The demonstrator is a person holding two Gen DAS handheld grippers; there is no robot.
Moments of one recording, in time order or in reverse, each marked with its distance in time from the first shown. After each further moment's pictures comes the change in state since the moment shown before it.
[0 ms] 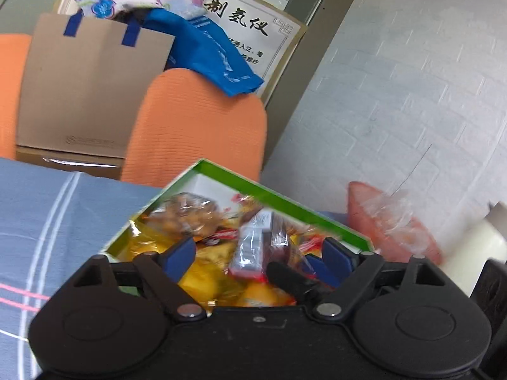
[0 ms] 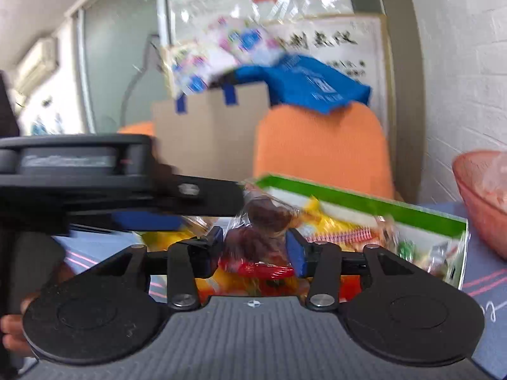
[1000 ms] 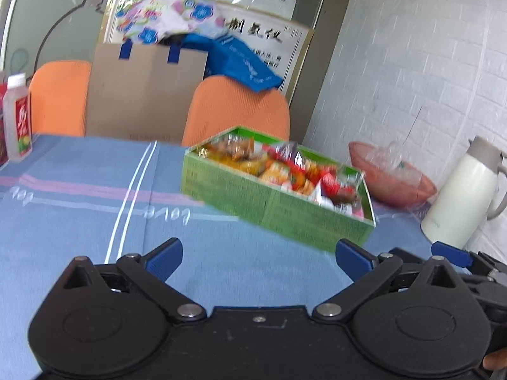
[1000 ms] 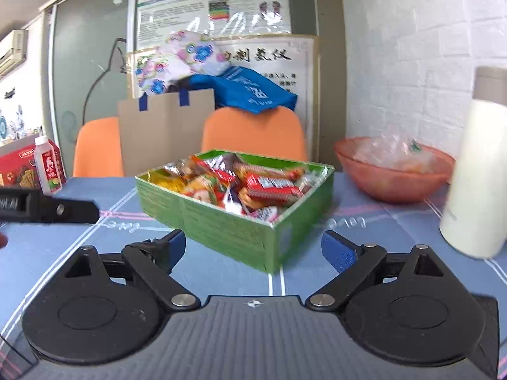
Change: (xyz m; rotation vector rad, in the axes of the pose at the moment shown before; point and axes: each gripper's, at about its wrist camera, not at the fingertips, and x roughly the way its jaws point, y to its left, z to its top) left arm -0.149 -0.046 -0.105 0.073 -0.019 0.190; right arm -0.179 0.007 -0.064 -0.004 -0.028 -0.246
